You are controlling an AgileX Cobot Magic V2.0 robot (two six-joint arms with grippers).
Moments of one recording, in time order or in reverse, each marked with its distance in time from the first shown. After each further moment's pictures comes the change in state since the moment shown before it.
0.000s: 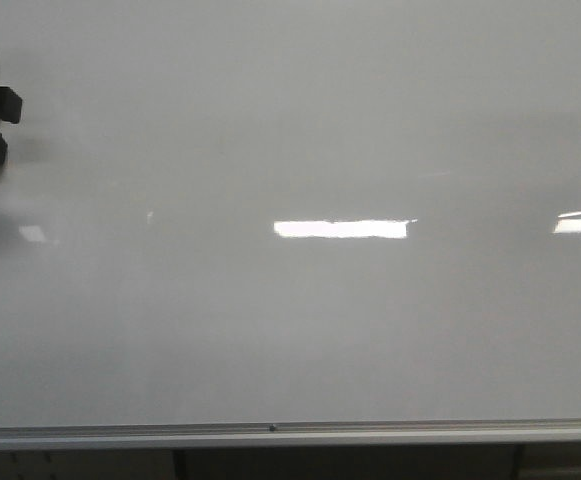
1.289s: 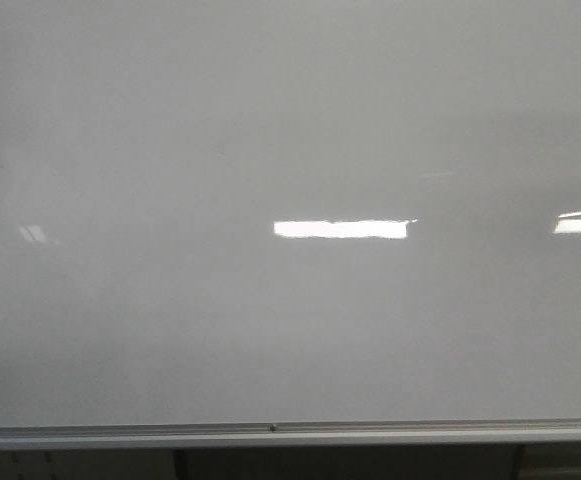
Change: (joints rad) left arm 0.000 -0.436 -0.191 0.013 0.872 0.133; right arm 0.000 0.000 0.000 0.000 0.000 0.000
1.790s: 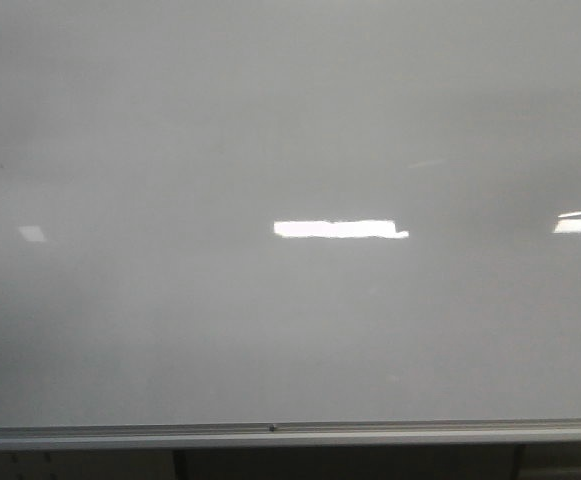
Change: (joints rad) left arm -0.305 -0.083 -0.011 0.007 0.137 0.162; right arm 0.097 0.184 -0.193 0.085 0.258 -0.146
